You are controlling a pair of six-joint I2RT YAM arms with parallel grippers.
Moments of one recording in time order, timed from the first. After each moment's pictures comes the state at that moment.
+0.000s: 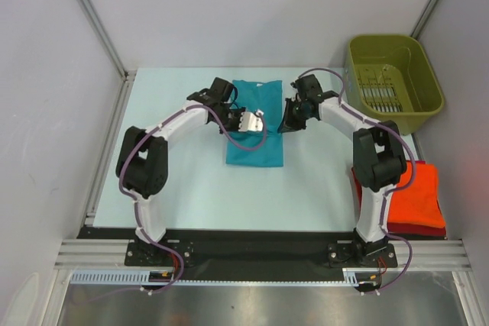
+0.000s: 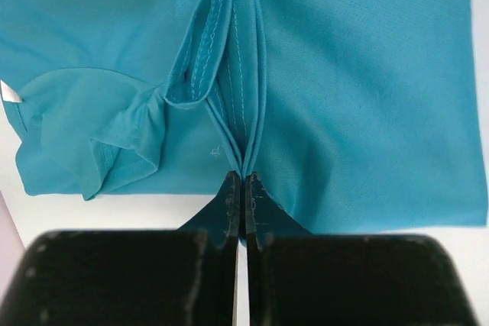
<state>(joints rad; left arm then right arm) -0.46 1.90 1.50 -0.67 0.45 1.30 0.37 1.95 1.49 -0.53 -0.33 0.48</state>
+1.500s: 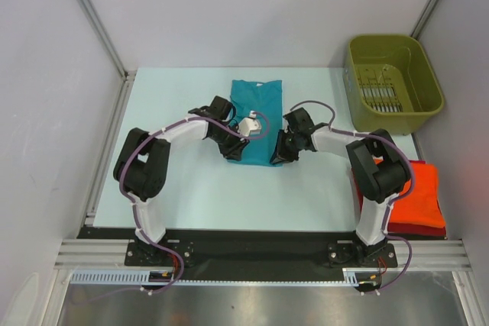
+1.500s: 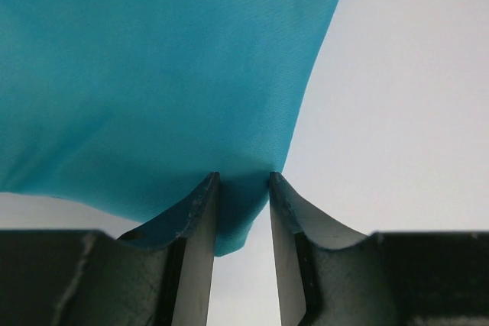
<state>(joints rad) -0.47 1.89 1.29 -0.59 0.53 0.67 0.48 1.87 1.12 -0.27 -0.33 0.62</state>
